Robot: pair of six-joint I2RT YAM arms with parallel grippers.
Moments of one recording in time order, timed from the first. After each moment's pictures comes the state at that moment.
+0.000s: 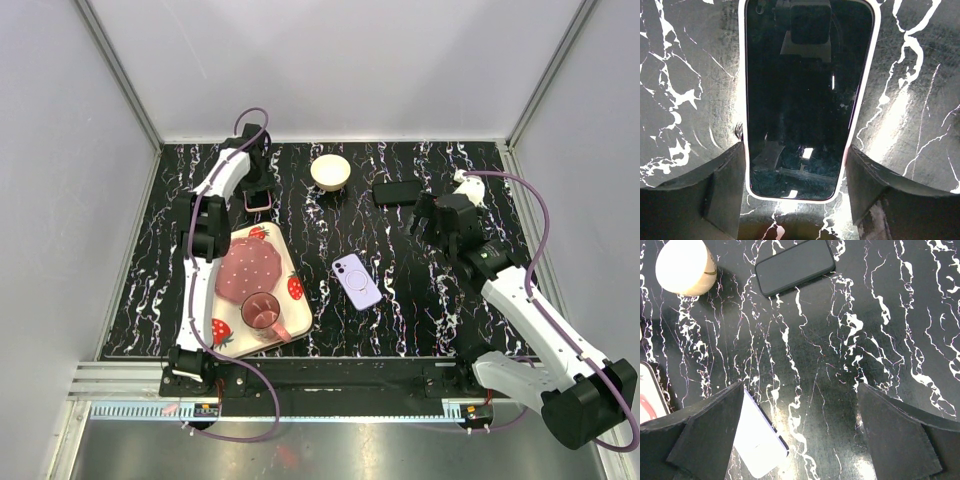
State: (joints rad) left arm -0.17 2.50 2.25 -0.94 -0.15 -0.43; right arm 0.44 1.03 0.92 -0.47 0.40 0.54
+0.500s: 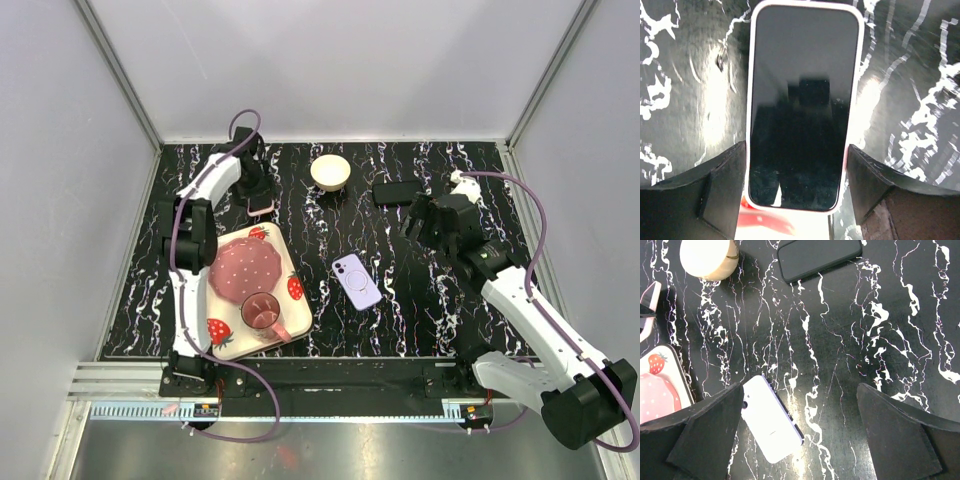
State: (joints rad) left arm -0.17 2.27 1.94 -0.82 -0.03 -0.45; right arm 0.44 1.03 0.92 -0.47 0.30 0.56
